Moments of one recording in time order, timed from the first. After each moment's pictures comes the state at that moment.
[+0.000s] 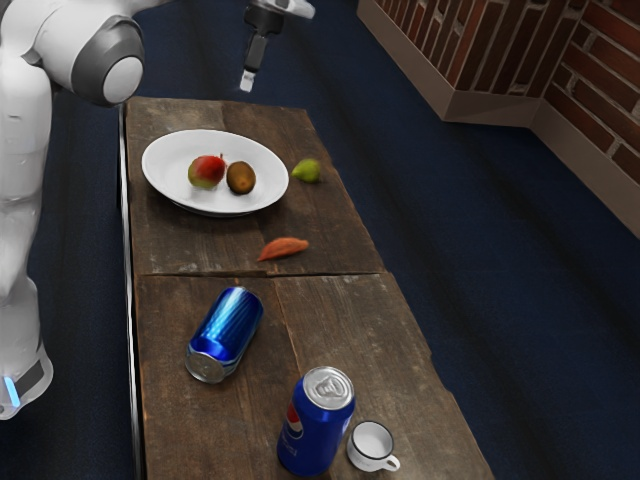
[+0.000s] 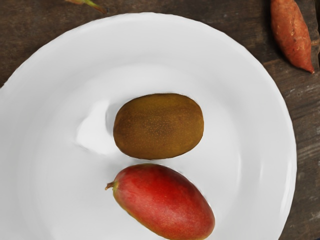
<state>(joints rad) -0.12 0.18 0.87 -1.37 -0.18 1.21 0.98</state>
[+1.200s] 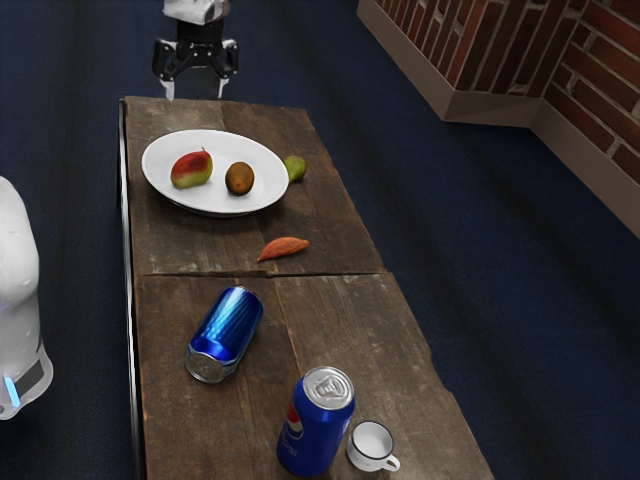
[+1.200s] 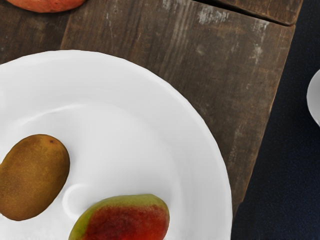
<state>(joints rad) 0.23 -0.58 0.24 -2.08 0.12 1.51 1.72</state>
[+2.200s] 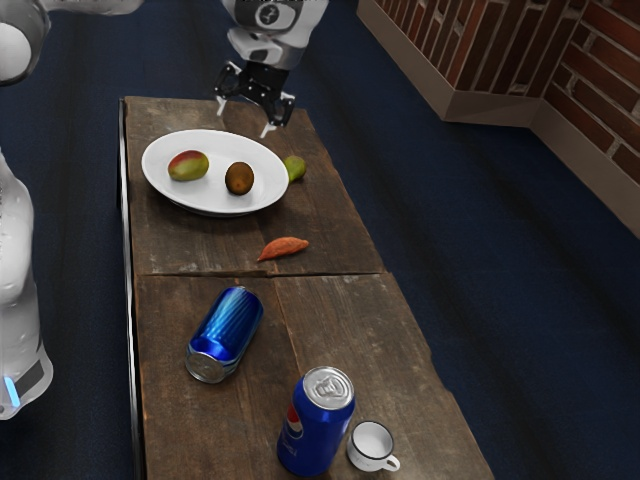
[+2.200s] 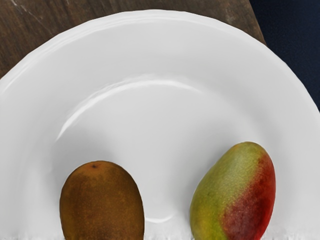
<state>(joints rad) 0.04 -0.20 0.32 -1.88 0.25 1.53 2.36</state>
